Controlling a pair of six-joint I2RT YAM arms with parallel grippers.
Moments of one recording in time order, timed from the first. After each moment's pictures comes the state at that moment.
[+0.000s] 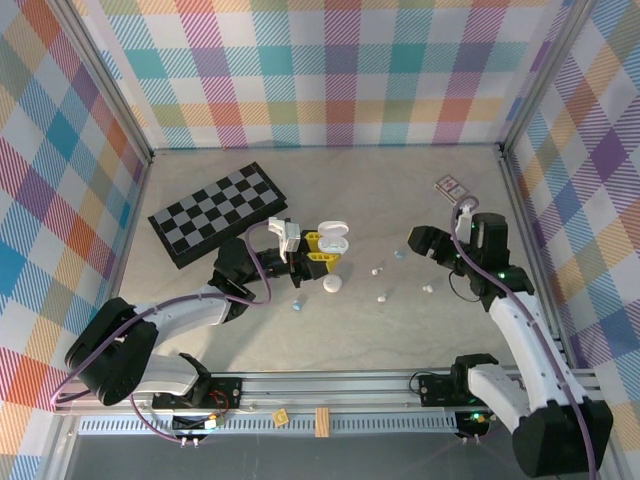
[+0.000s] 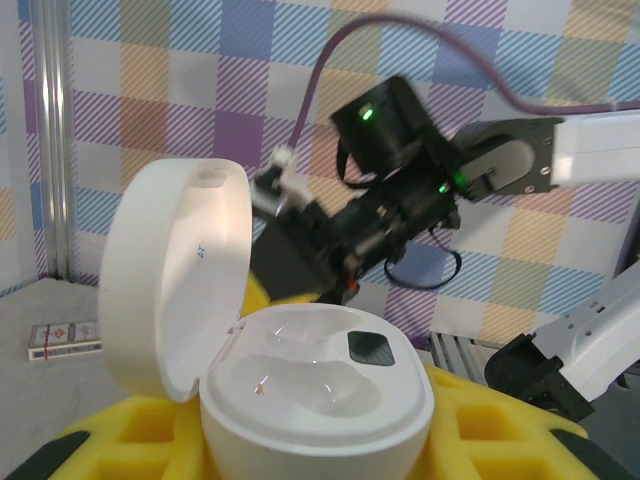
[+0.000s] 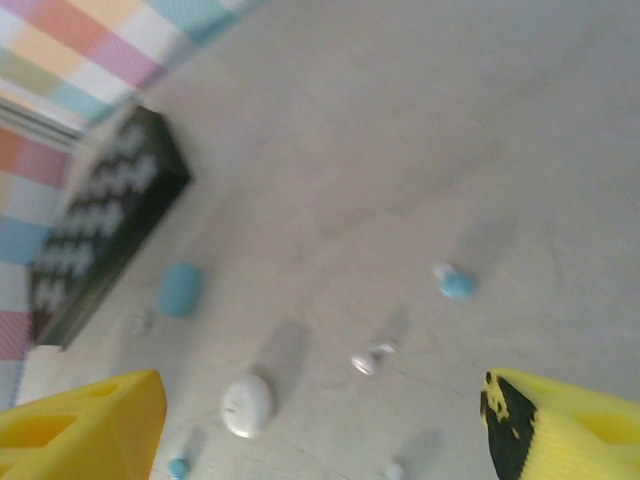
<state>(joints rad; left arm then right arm) -0.64 1.32 0.54 1.04 0.74 -0.29 0.08 0.94 0.72 -0.47 -0.37 0.51</state>
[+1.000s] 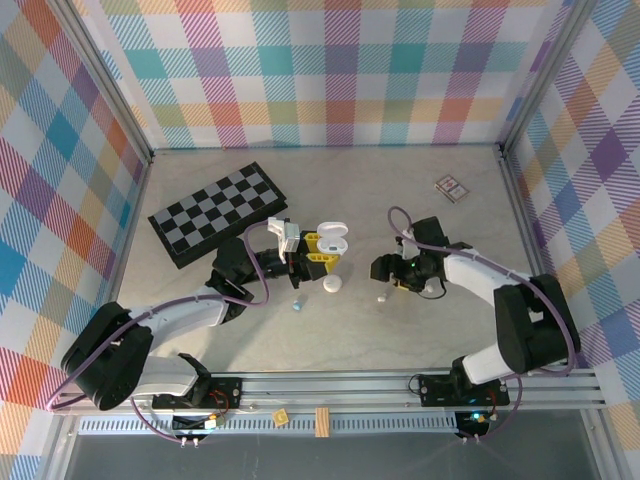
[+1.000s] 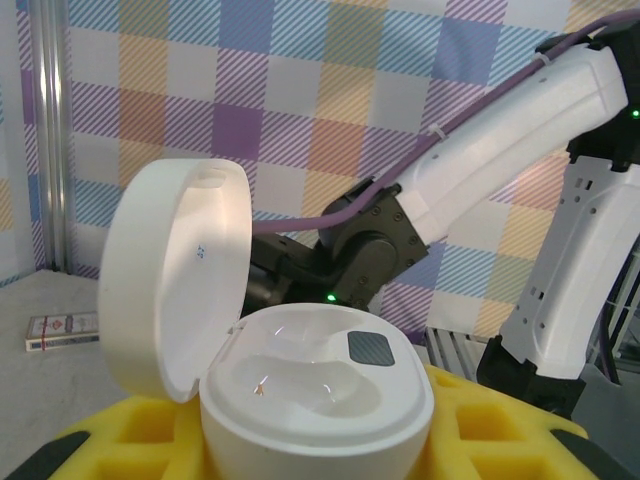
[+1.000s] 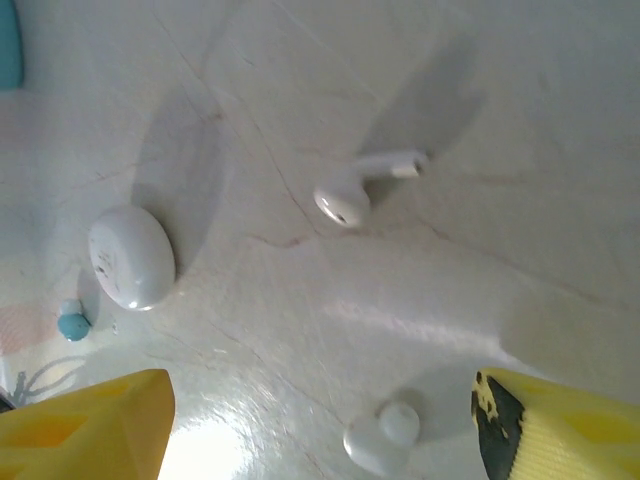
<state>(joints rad) -0.64 1.29 0.54 0.98 0.74 -0.28 0.31 1.49 0.75 -0.42 -0.51 0.44</state>
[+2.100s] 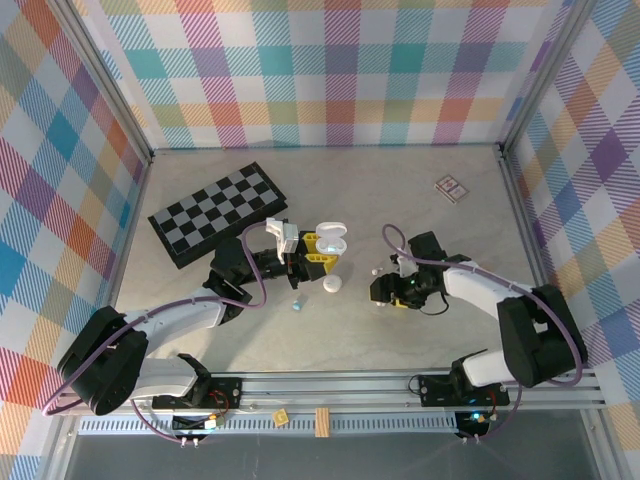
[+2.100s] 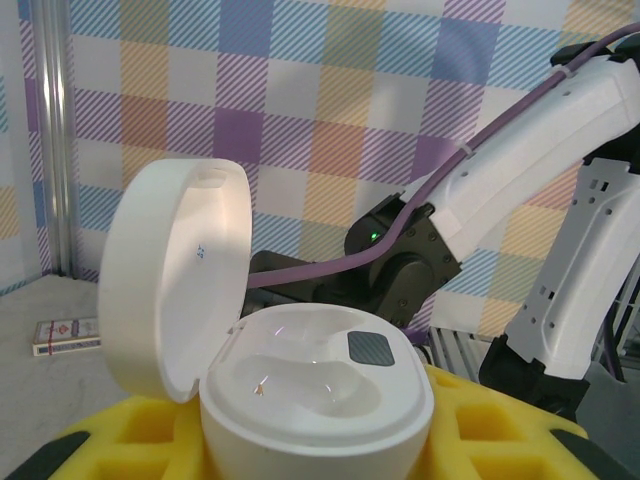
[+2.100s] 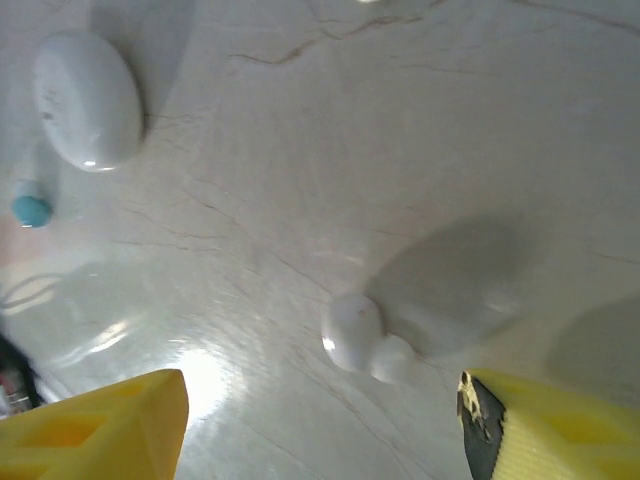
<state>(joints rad) -0.64 1.27 0.54 0.96 0.74 -0.27 0.38 1.38 0.65 -0.51 -0.50 0.39</state>
